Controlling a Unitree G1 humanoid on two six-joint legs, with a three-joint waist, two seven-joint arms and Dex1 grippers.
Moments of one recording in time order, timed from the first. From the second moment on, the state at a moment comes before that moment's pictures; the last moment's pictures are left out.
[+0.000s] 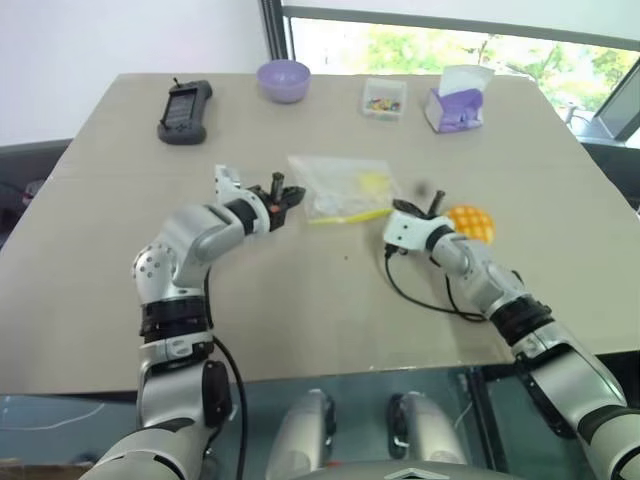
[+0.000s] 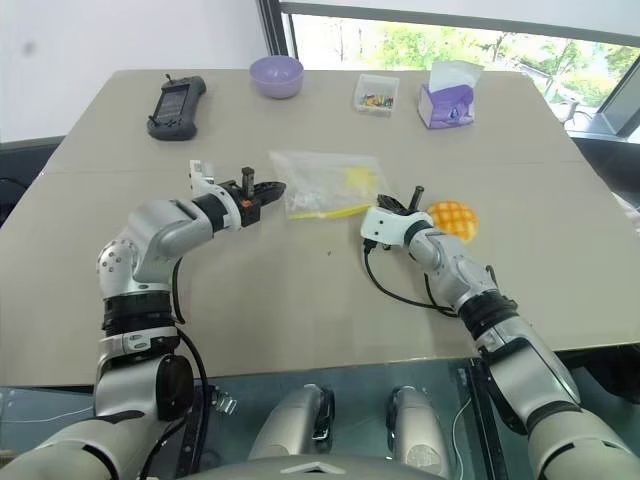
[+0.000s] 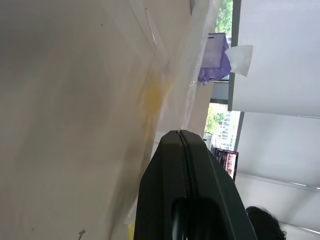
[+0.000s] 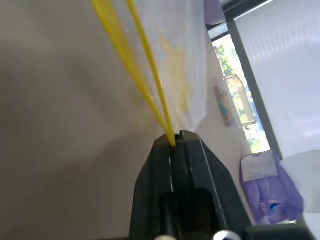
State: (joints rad) left arm -0.66 0.39 0.36 0.26 -1.92 0.92 0.69; right arm -0.72 -0.36 0.45 0.55 -0.62 -0.15 0.12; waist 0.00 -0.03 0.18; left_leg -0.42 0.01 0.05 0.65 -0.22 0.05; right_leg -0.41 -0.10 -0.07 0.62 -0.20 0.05
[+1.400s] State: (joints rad) left arm -0.54 0.82 -0.36 -0.46 -0.18 0.83 -0.48; right arm -0.74 -0.27 0.37 0.33 -0.47 0.12 0.35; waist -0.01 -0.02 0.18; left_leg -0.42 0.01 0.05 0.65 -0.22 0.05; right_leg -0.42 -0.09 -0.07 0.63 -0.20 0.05
